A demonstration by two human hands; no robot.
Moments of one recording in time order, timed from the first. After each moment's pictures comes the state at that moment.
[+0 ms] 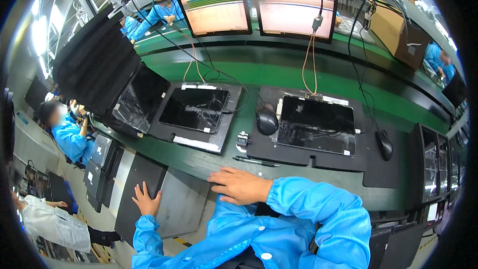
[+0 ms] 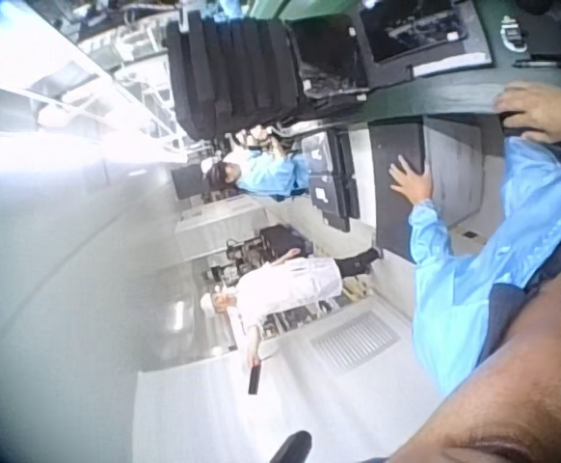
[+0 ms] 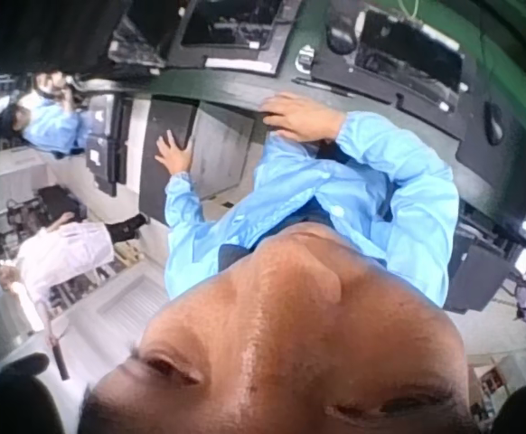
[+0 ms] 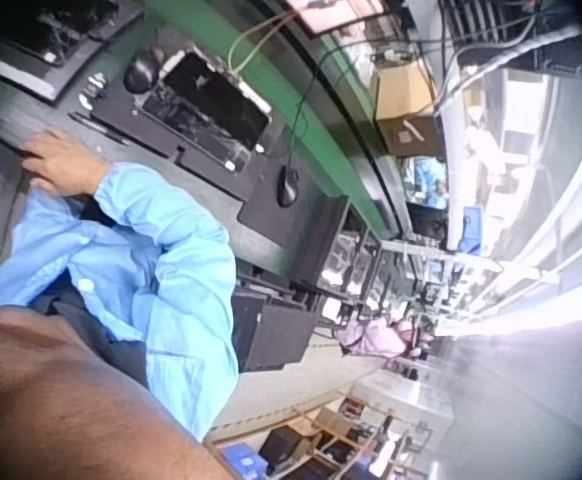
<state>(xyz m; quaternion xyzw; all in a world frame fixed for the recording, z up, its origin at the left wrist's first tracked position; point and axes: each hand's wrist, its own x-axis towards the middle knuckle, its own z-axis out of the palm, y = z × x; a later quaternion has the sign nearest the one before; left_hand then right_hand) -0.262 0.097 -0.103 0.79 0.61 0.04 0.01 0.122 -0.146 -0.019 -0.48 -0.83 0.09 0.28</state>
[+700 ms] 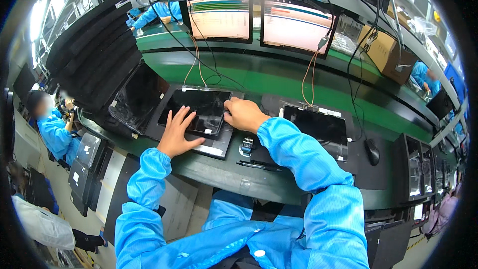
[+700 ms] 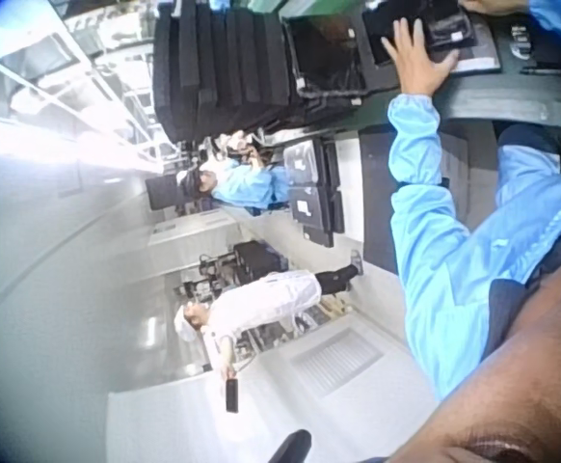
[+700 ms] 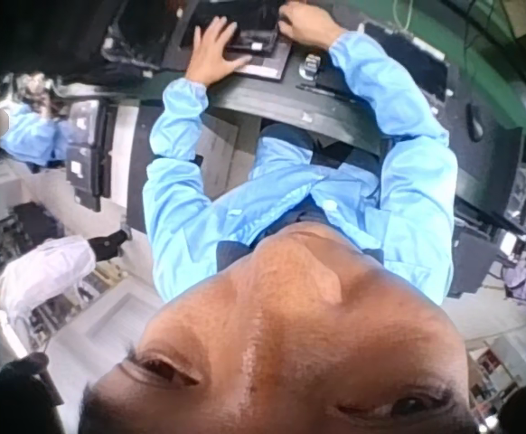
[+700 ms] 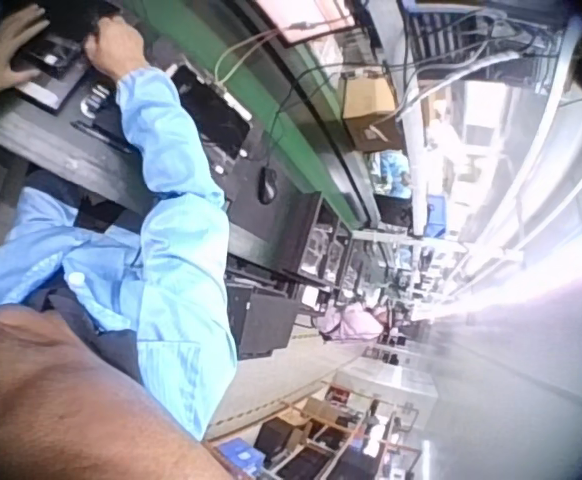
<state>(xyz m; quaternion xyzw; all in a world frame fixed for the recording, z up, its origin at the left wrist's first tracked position) -0.006 0.142 0.030 0.97 0.10 0.22 0.09 0.233 -0.022 0.052 -0.75 -0.63 -0.03 0.21</state>
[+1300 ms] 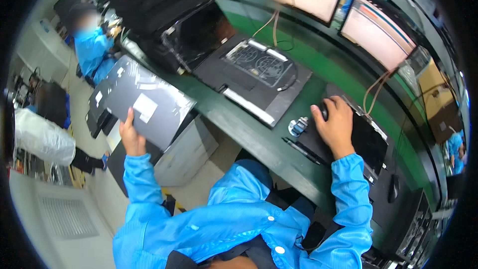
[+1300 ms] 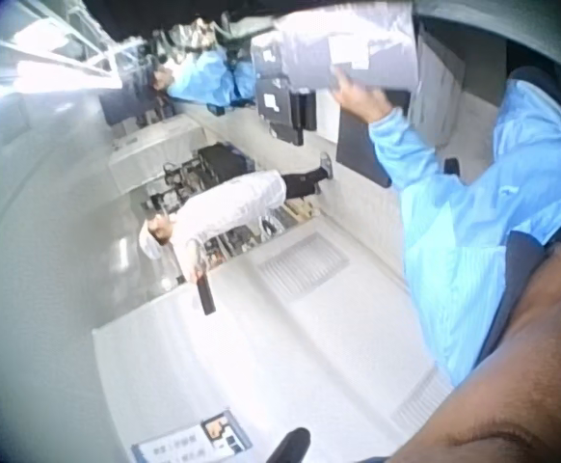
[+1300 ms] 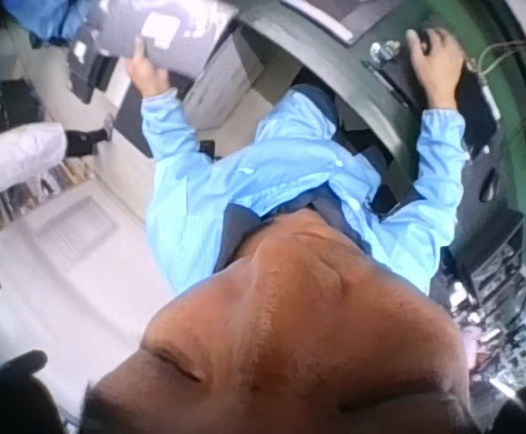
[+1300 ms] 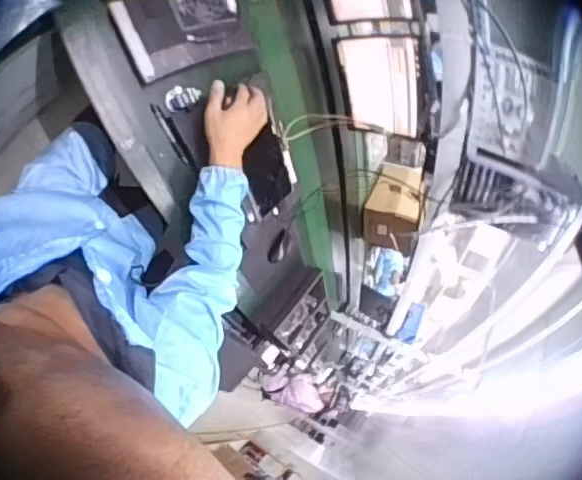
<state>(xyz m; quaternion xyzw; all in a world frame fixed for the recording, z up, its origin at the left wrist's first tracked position) -0.260 0.133 0.002 0.34 0.35 0.69 0.53 0.241 -0.125 0.041 -0.78 -0.54 -0.22 0.23</state>
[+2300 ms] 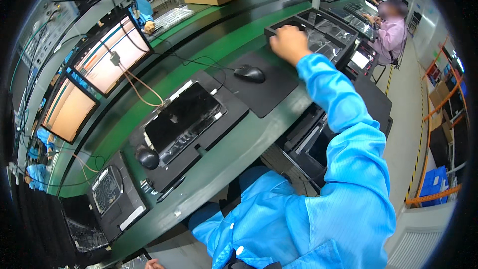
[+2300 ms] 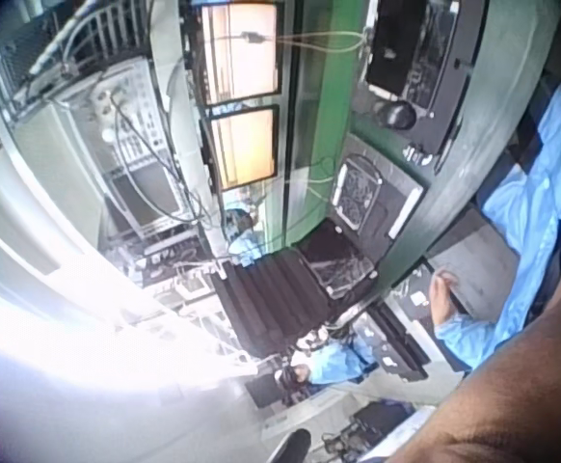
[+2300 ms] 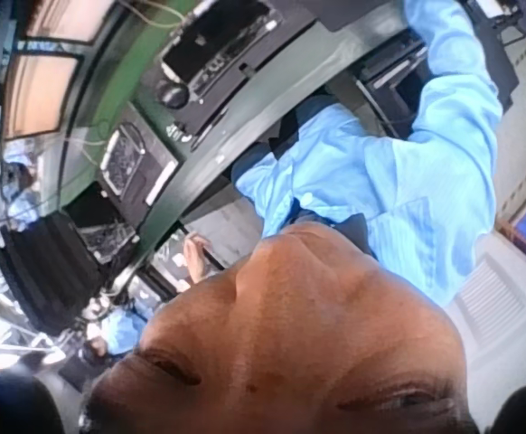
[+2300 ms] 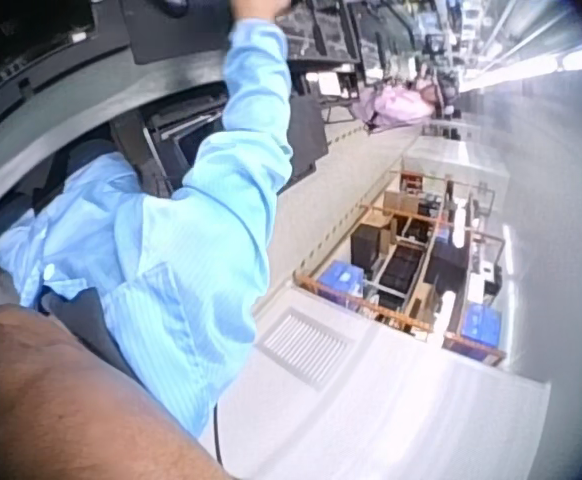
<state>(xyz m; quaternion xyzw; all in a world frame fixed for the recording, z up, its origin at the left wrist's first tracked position) -0.204 0.094 -0.001 0.71 0.27 -0.04 0.65 0.376 -0.572 0.093 -0.94 0.01 -0.35 -0.03</state>
